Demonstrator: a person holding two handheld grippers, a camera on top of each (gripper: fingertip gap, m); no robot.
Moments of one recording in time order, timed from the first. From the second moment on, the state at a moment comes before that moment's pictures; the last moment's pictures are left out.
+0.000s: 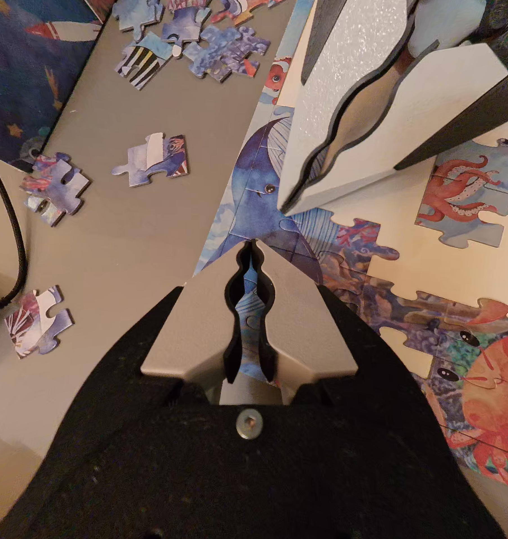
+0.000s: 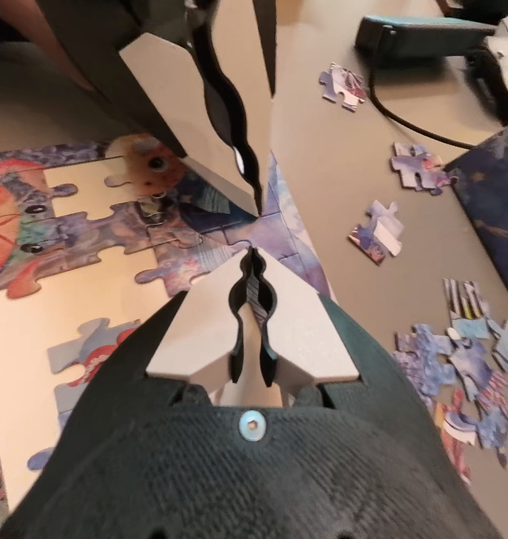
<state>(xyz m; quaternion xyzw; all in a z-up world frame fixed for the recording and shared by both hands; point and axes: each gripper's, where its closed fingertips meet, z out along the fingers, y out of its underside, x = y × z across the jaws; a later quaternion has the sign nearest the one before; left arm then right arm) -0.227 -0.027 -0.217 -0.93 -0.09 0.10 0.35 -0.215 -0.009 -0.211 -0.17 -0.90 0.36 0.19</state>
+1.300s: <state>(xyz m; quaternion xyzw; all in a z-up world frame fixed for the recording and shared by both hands) -0.213 -0.026 -0.216 -0.92 -0.09 0.05 0.37 -0.218 0.018 -0.213 -0.23 -0.90 0.36 0.12</state>
